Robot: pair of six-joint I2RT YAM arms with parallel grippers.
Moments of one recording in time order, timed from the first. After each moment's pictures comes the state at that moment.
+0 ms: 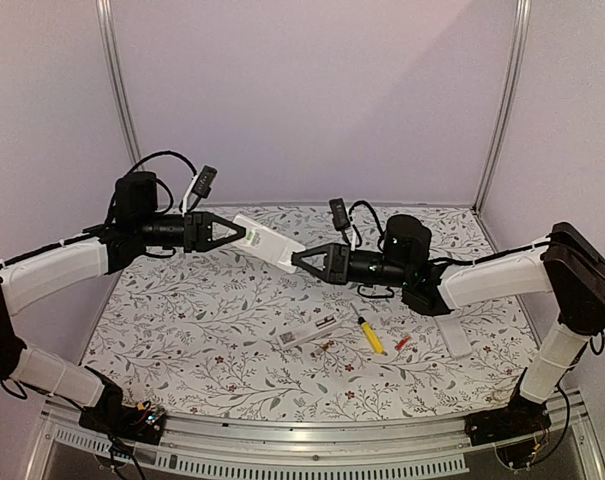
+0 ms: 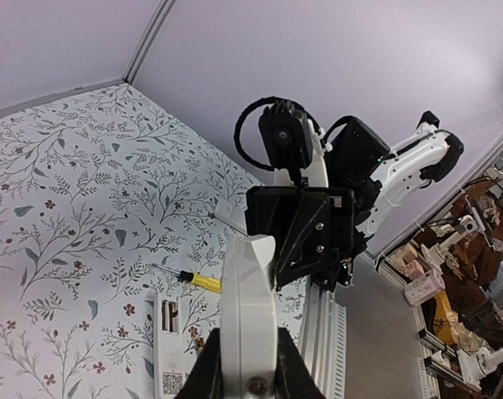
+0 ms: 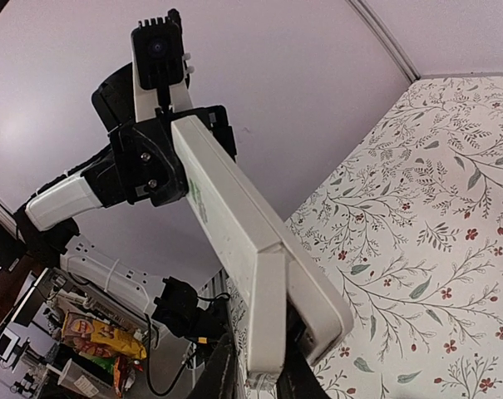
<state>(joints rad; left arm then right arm) -0.39 1.30 0.90 0.13 0.99 -0.37 0.87 1.72 0.92 0.79 -0.48 0.77</state>
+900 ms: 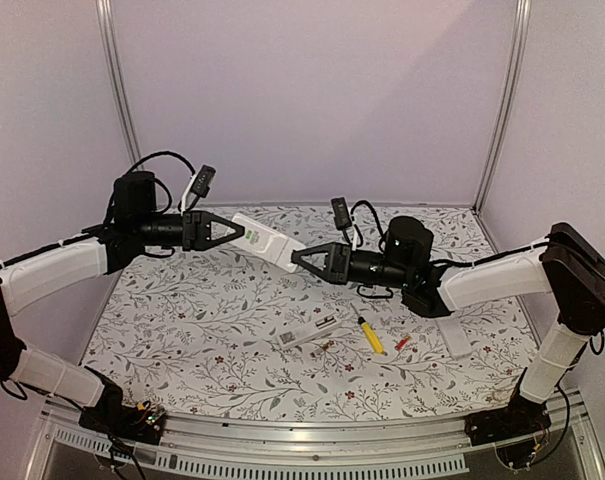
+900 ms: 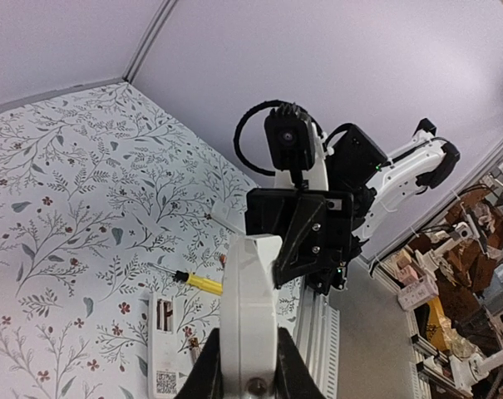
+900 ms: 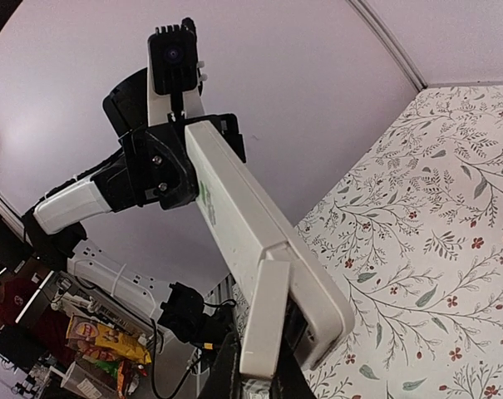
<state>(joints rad) -0.38 1.30 0.90 0.13 0.99 -0.39 0.87 1.72 0.91 0.84 -0.48 0.78</state>
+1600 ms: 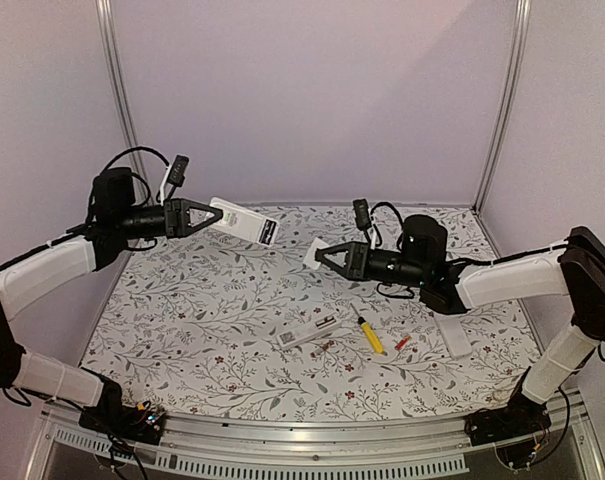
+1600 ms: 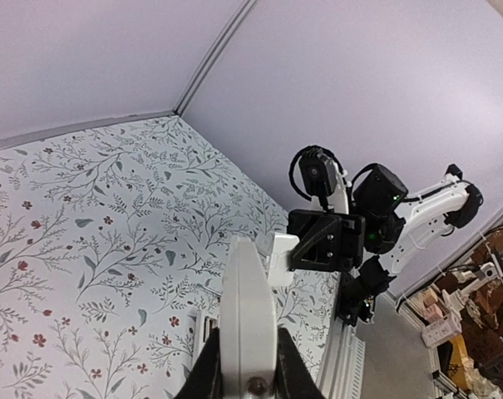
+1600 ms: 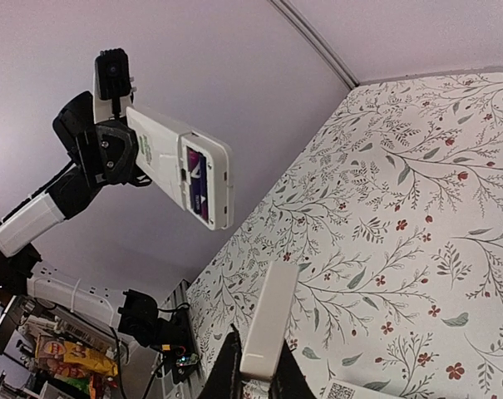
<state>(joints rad) -0.25 1.26 0.89 0.15 0.98 -0.42 0.80 1.63 0.83 0.72 -0.42 0.75</state>
